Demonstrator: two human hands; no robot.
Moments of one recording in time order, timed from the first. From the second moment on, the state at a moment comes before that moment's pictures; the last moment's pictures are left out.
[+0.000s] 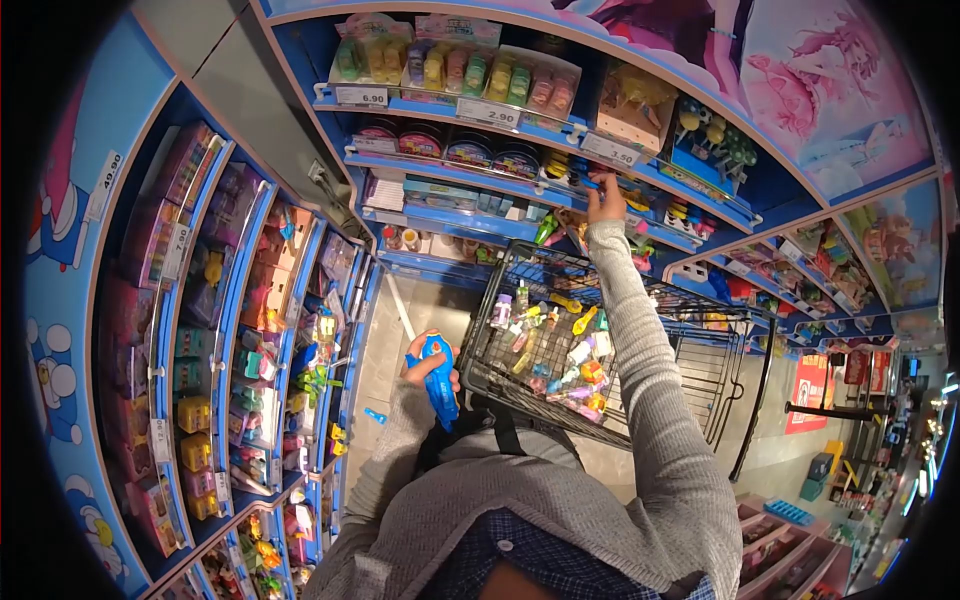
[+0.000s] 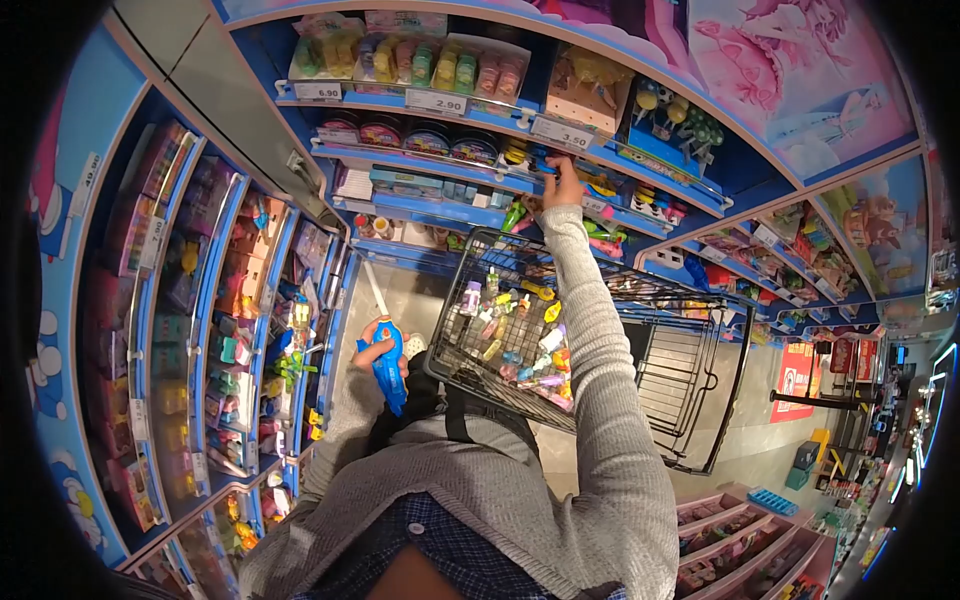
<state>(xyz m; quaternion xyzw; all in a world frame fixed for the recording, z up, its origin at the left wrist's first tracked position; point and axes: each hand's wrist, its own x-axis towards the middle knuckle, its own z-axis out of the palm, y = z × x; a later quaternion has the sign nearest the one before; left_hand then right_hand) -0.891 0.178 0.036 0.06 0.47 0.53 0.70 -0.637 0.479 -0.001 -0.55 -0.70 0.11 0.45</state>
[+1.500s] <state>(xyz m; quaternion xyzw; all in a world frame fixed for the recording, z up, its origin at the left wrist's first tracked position) -0.880 0.190 0.057 0.10 0.43 0.49 0.75 -0.667 0.436 0.020 -0.60 -0.61 0.23 0.46</state>
